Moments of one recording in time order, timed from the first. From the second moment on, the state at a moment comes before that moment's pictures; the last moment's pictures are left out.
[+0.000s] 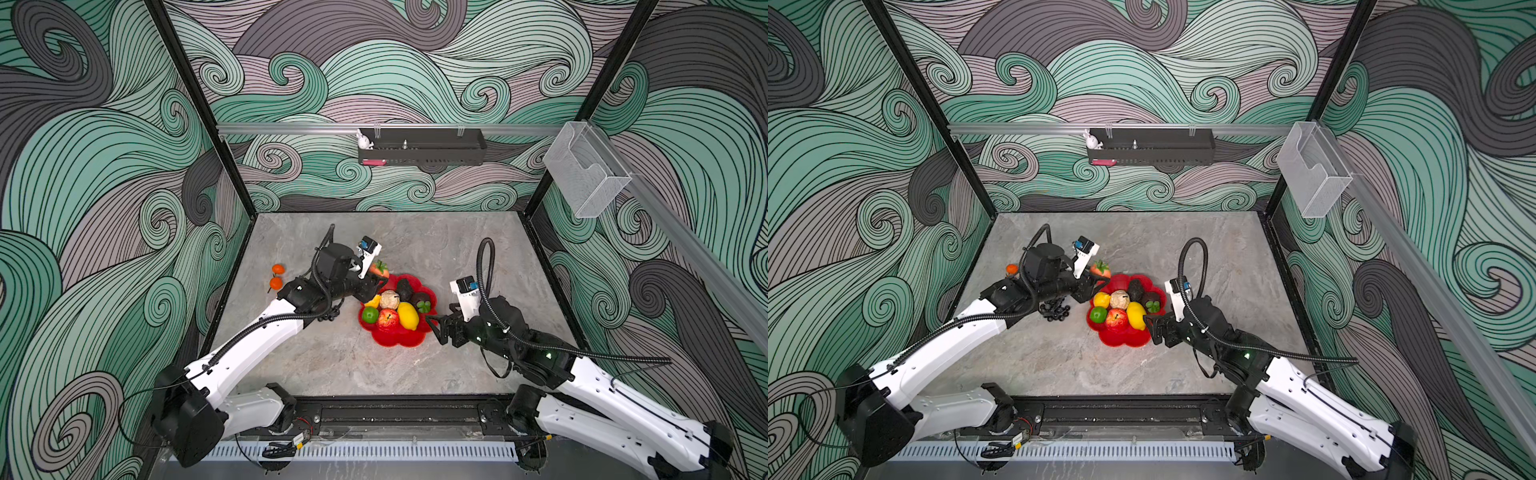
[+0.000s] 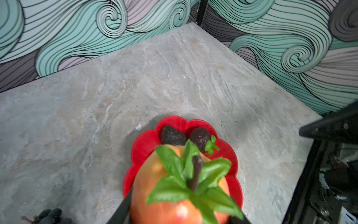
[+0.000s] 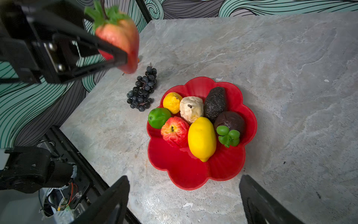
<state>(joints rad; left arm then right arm) -0.66 1.17 0.96 -0.37 0.17 -0.05 0.89 0.77 0.72 -0.48 0.09 0.41</state>
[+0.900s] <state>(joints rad) -0.92 1.18 0.81 -0.30 0.17 0.08 0.93 0.94 0.83 -0.43 -0.10 0.42</state>
